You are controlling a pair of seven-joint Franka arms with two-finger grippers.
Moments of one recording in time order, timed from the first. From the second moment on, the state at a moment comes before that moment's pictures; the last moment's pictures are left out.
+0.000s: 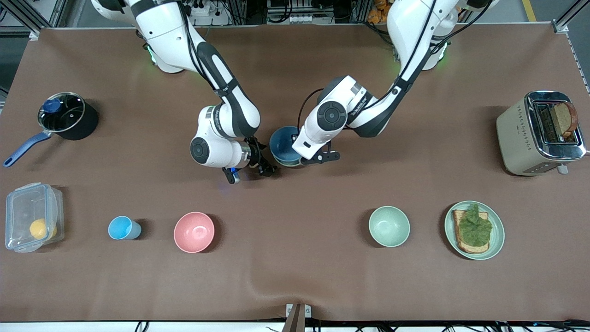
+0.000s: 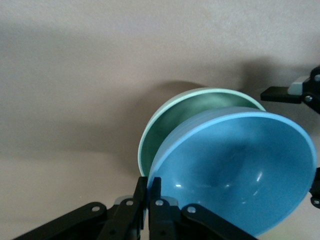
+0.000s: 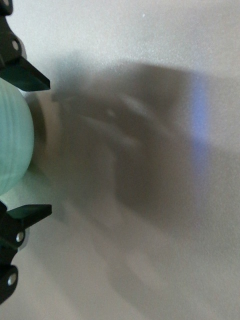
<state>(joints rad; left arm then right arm) -0.51 0.60 -0.31 -1.71 -0.15 2.20 -0.84 0.69 0.63 -0.12 -1.87 0.88 2.31 1.03</state>
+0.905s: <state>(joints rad) -0.51 0.62 -0.30 -1.71 -0.15 2.22 -0.84 0.69 0.63 -0.12 -1.87 0.88 2.31 1.03</state>
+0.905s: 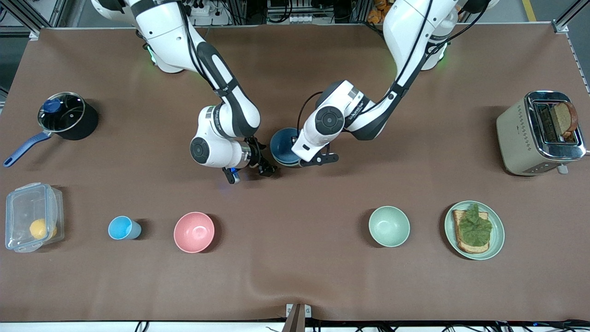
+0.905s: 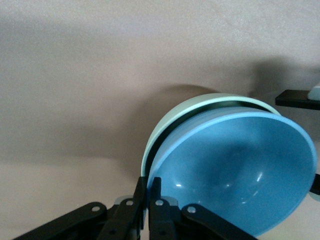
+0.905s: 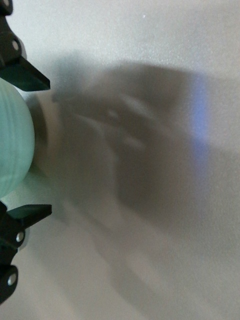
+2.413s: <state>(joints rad) -0.24 0.17 -0.27 -1.61 0.03 1.84 -0.84 0.62 0.60 -0.16 -1.82 0.83 2.13 1.01</state>
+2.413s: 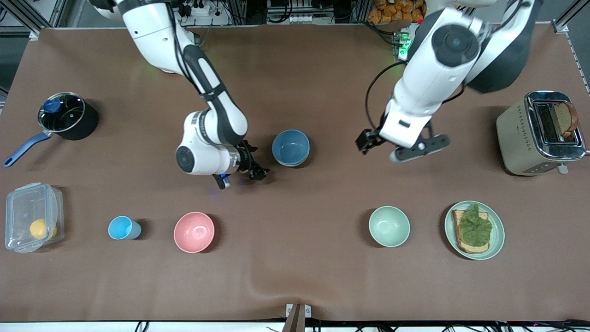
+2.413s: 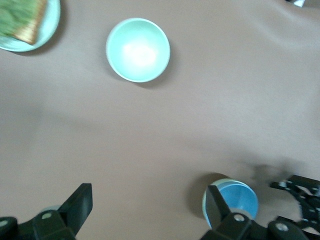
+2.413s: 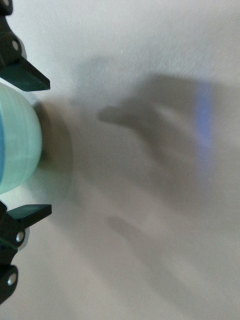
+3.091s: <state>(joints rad) -0.10 0.15 -0.23 -1.47 0.05 1.59 -0.54 0.44 0.54 -0.16 -1.73 0.51 1.92 0.95</state>
